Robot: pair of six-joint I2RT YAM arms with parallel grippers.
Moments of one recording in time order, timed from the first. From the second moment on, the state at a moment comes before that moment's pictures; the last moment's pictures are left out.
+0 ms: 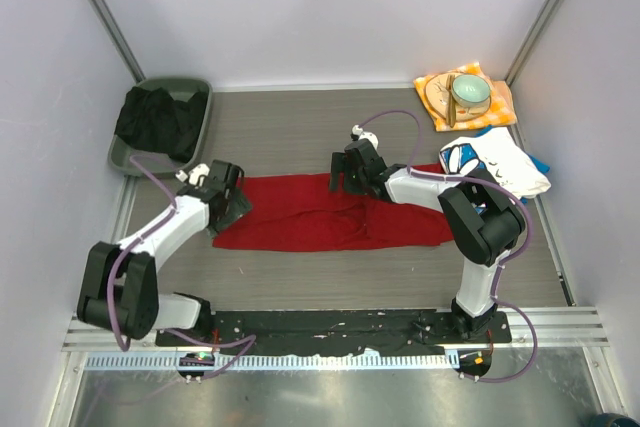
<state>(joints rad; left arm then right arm) -0.28 1.38 0.80 -0.58 -0.32 -0.91 0.61 1.85 1.08 -0.02 0.13 0.57</state>
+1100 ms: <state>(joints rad) -0.31 1.35 0.93 -0.51 -0.26 -0.91 0.51 1.46 1.04 -0.18 0.38 0.59</state>
